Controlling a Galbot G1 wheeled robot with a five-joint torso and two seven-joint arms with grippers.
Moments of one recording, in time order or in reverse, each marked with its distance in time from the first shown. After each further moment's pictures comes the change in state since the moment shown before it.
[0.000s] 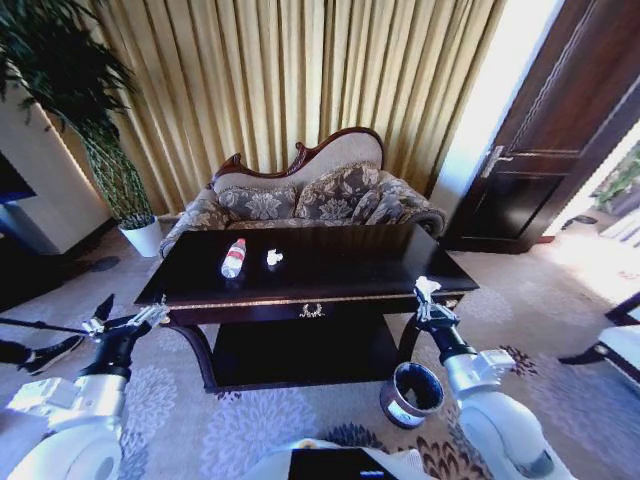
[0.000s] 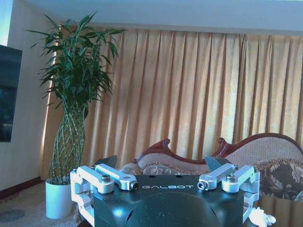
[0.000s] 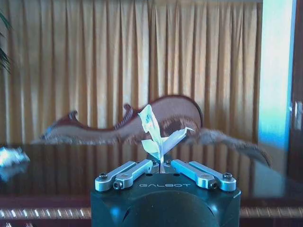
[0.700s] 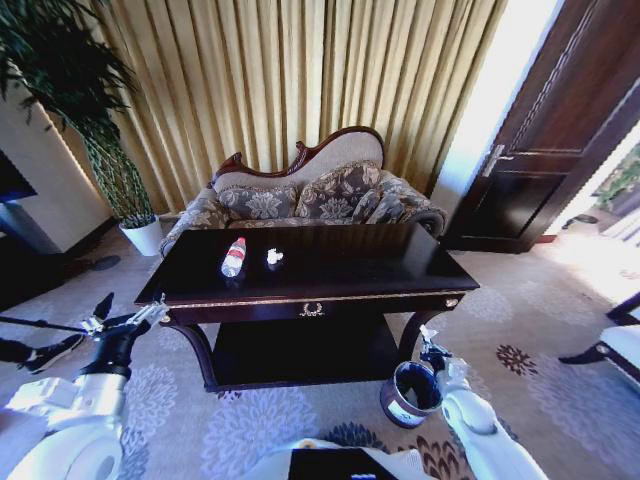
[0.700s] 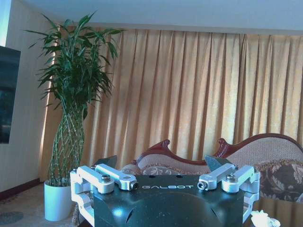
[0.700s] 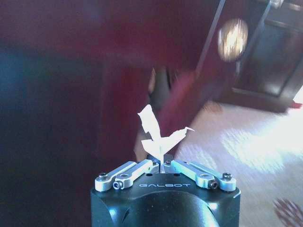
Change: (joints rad) left arm -0.013 -0.004 -0.001 0.000 0.006 -0.006 0.008; right arm 0.341 0.011 -0.087 -0.881 -0.150 -0.006 -0.032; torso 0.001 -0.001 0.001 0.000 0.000
